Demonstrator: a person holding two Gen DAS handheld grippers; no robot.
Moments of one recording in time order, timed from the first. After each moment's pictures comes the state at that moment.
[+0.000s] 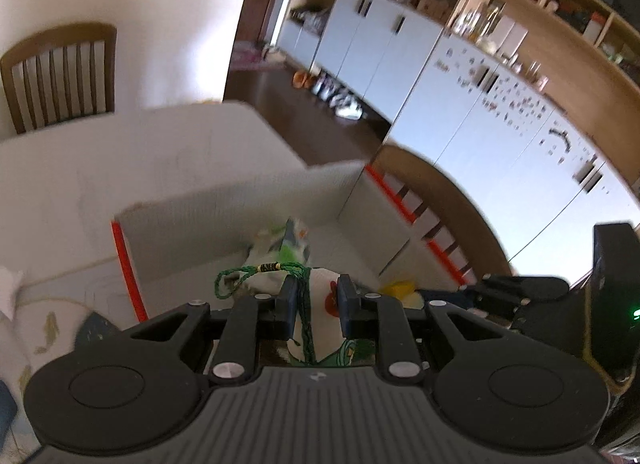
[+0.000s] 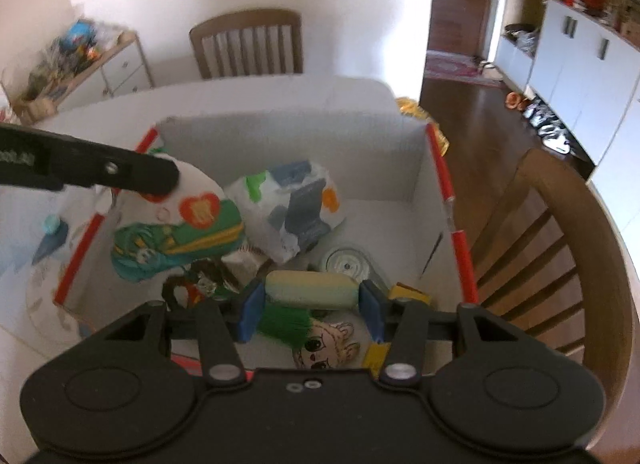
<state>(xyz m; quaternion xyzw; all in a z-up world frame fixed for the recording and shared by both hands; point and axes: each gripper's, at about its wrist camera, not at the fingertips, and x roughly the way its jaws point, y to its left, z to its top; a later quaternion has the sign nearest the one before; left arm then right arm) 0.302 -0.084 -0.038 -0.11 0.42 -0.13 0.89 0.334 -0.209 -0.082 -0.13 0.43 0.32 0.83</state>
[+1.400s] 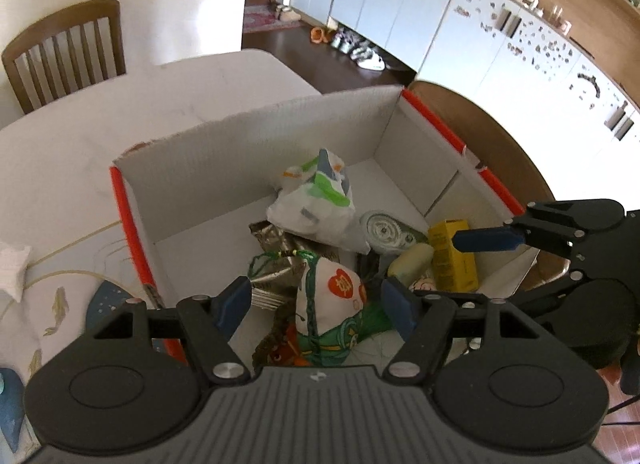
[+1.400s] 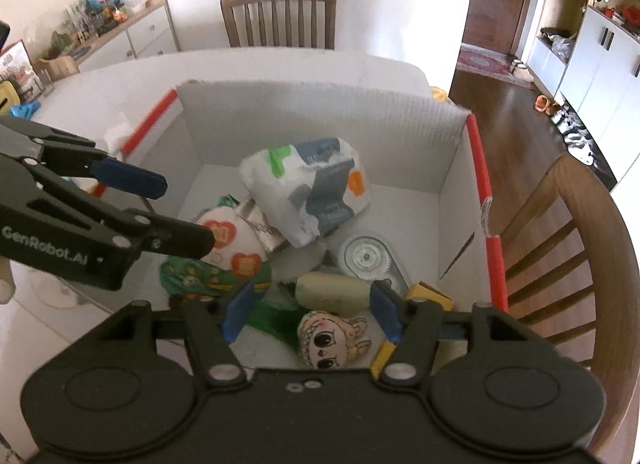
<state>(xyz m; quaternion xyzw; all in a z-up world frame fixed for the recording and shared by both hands) 0.301 -0.094 -0.073 -0.05 0.47 -0.10 0.88 0.338 -0.197 -0.088 -0.17 0.44 0.36 0.81</state>
